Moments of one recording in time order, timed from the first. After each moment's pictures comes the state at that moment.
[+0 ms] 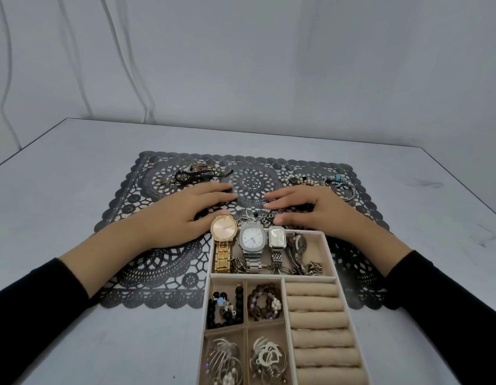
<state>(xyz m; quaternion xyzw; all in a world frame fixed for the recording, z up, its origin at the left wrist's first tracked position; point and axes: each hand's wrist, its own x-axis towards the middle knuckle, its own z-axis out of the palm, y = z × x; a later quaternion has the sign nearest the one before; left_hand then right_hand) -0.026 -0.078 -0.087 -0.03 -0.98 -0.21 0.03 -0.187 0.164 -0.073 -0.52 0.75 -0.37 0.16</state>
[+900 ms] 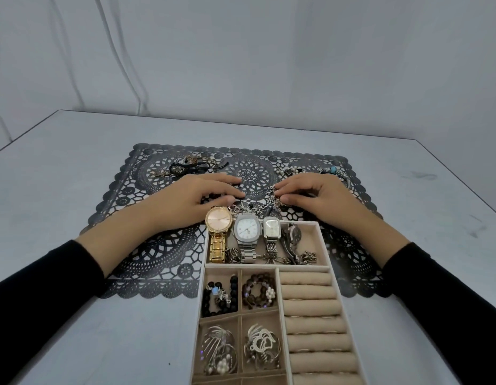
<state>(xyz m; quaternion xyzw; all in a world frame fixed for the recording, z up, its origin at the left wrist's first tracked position) -0.044 -0.066 -0.080 -0.06 -0.96 -0.27 0.06 -0.197 0.173 -0.080 -0.48 0.78 -0.41 0.08</state>
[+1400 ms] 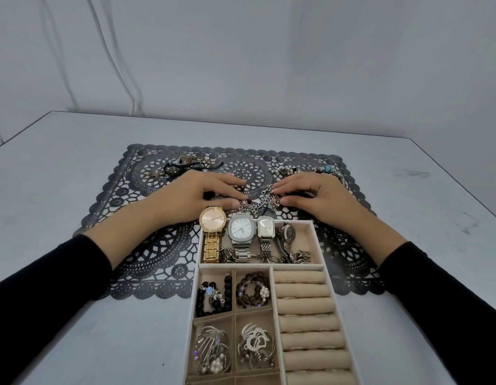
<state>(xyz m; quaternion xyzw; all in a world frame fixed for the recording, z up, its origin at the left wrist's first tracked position) -0.058 -0.061 -0.080 -0.07 -0.94 -0.32 0.06 -0.201 0.180 -0.082 -0.48 0.79 -0.38 0.06</state>
